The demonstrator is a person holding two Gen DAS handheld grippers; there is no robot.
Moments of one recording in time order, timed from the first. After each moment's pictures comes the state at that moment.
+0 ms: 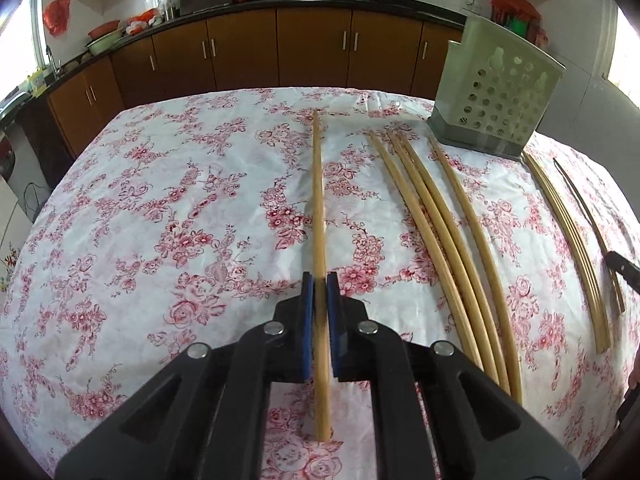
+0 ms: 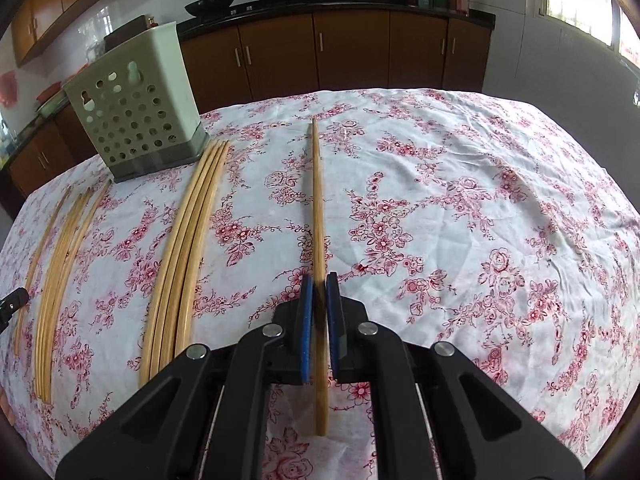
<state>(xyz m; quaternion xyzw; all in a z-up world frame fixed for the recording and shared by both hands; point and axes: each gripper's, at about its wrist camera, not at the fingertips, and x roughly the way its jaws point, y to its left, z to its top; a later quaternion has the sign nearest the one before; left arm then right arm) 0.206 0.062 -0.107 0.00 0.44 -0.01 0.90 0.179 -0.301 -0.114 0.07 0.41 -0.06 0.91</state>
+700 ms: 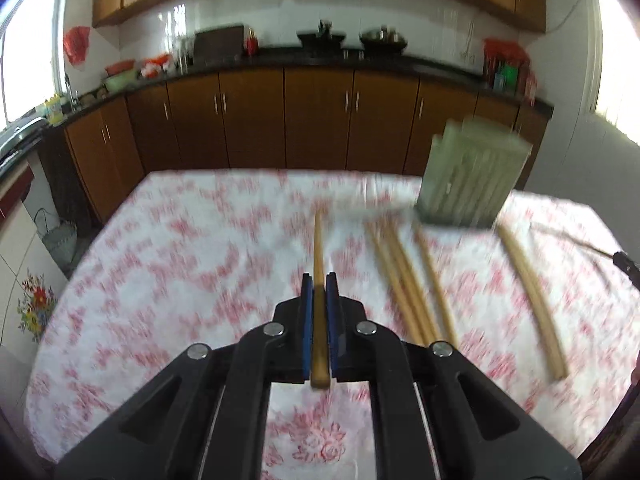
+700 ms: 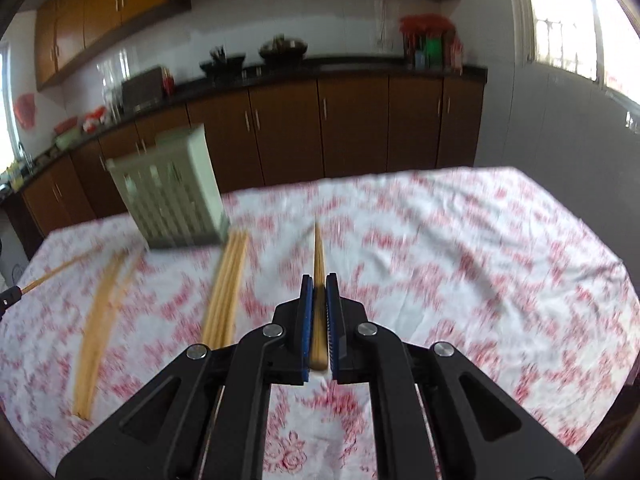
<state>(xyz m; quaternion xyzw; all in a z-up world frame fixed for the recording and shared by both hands) 0.172 0.077 -0.013 -0.02 0.32 0.00 0.95 0.145 -0.308 -0.030 0.07 0.28 -0.06 0.95</state>
